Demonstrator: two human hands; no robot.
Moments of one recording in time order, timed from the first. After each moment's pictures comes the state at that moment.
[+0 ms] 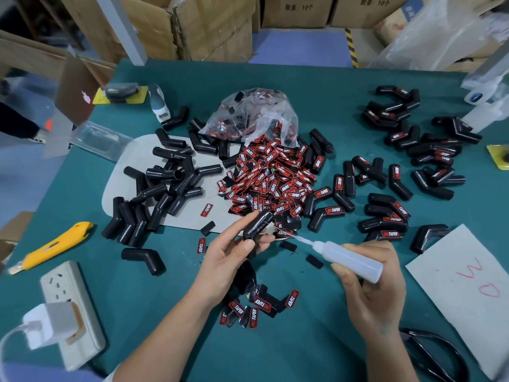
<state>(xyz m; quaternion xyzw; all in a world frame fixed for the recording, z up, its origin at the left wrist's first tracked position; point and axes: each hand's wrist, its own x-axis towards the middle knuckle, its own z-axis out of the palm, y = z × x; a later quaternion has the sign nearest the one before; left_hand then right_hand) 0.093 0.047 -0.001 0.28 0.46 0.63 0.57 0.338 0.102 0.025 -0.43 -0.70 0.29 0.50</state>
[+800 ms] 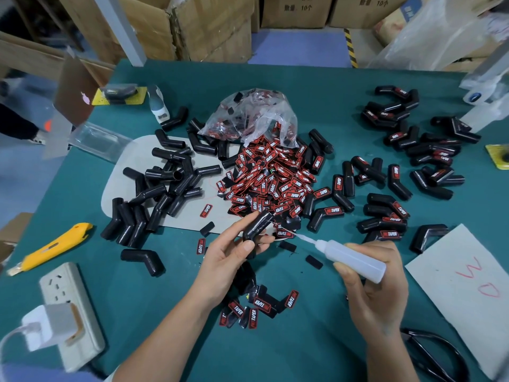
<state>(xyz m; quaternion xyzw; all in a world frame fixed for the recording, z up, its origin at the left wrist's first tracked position) 0.093 0.047 0.002 0.29 0.45 0.63 0.57 0.339 0.102 0.028 -0.45 -0.69 0.28 0.50</state>
